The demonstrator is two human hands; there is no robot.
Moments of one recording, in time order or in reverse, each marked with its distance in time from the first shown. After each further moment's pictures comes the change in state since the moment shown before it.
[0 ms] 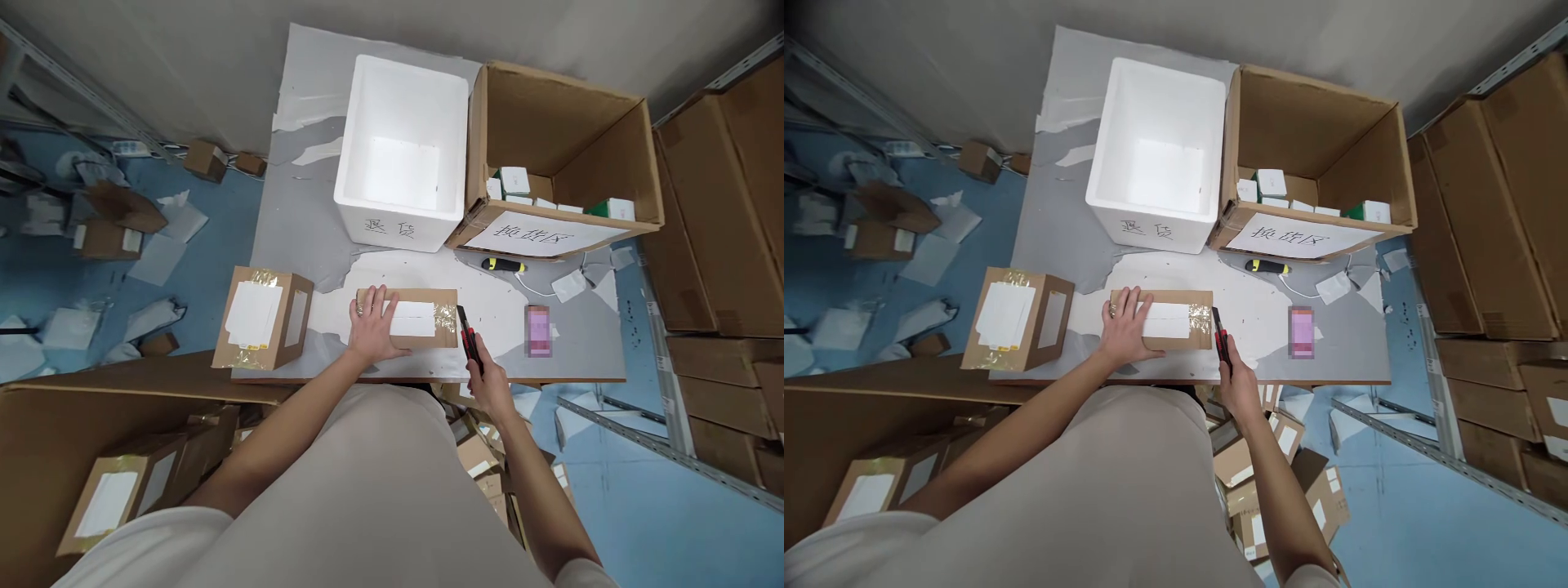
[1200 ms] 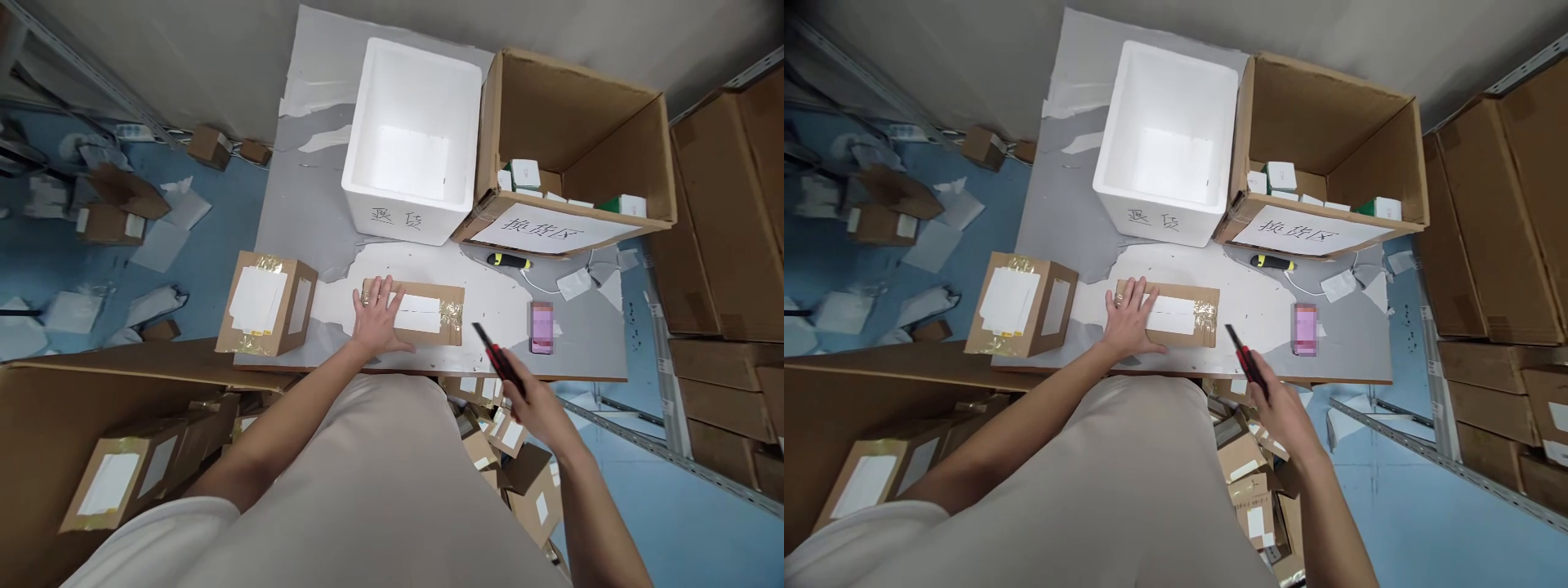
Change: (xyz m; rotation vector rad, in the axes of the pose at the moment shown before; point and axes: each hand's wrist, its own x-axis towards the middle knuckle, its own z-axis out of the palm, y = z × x) left_hand -0.003 0.003 -0.006 -0.036 -0.019 0.010; right_hand -0.031 0.015 -0.063 -0.073 -0.118 0.039
